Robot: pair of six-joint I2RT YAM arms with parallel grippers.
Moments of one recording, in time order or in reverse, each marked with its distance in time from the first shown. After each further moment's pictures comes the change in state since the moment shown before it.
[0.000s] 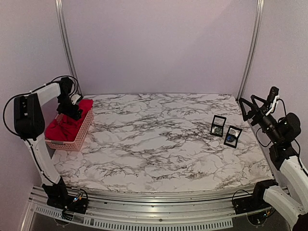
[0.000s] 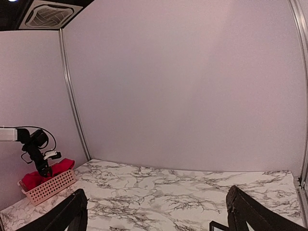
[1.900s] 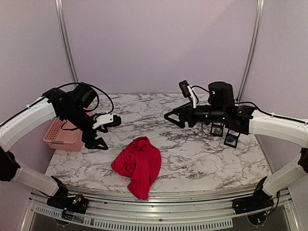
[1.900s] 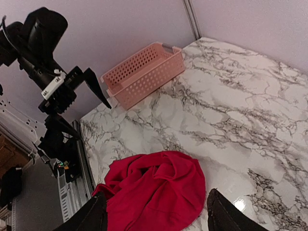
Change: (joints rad) left arm -0.676 -0.603 -0.376 -0.217 0.465 0.341; right arm 0.780 0.765 0.651 -0.493 0.074 -0.046
